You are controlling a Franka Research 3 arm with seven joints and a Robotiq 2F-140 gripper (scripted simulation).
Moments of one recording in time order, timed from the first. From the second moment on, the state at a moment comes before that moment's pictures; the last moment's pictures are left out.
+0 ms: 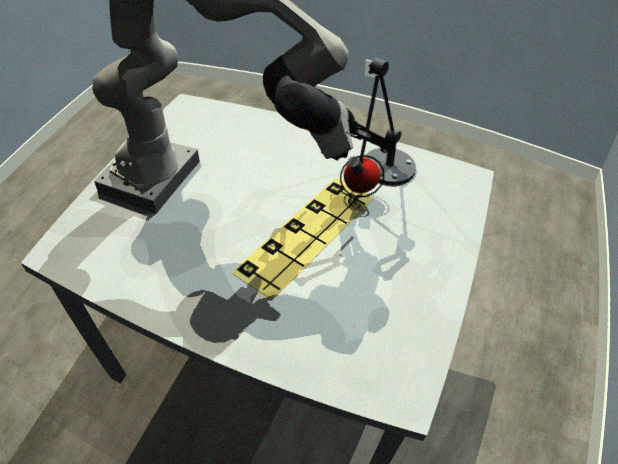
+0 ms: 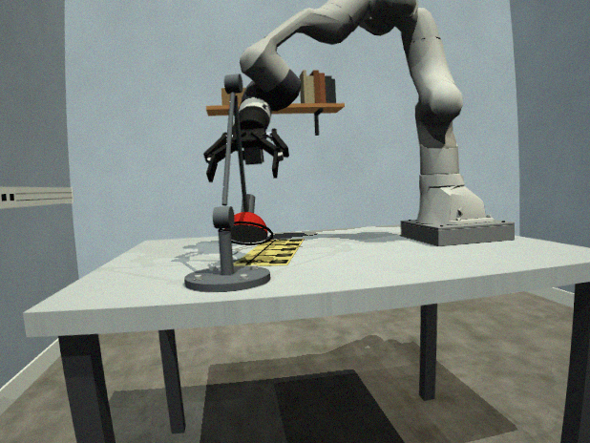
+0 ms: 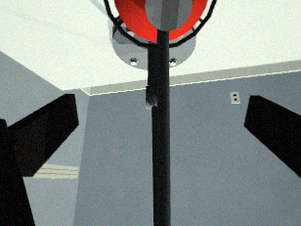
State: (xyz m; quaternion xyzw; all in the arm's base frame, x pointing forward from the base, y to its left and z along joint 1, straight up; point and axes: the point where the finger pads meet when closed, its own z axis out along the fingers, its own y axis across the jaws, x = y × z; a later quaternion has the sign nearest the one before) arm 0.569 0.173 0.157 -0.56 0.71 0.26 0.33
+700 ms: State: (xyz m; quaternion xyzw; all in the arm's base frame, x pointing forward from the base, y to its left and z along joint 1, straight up) arm 0.567 0.143 0.180 -0.56 0.71 0.25 0.33
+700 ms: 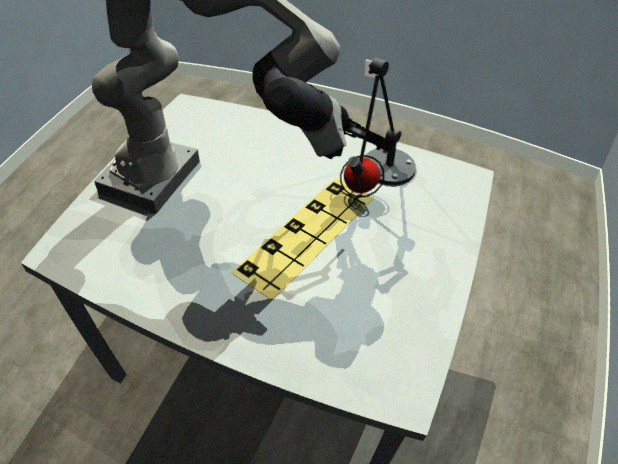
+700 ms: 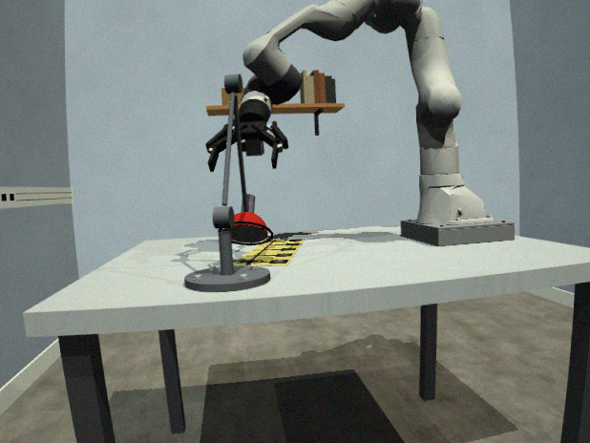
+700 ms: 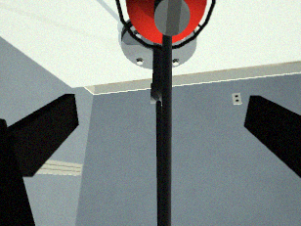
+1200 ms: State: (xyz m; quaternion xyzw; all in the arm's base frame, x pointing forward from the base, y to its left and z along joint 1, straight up) arm 0.558 0.102 0.215 -0.56 0.72 0.25 0.33
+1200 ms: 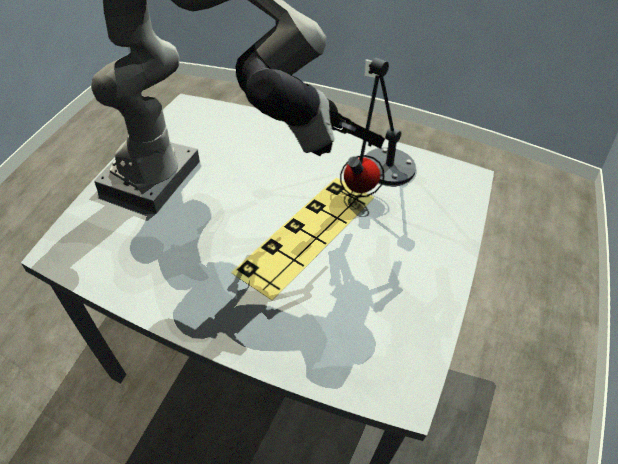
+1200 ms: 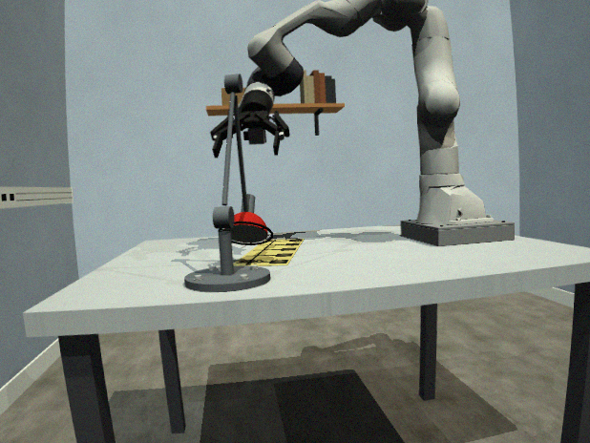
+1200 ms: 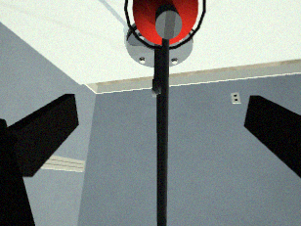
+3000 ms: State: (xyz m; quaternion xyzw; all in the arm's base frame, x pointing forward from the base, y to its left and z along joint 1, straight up) arm 0.554 0.076 0.236 -0.56 0.72 0.24 0.33
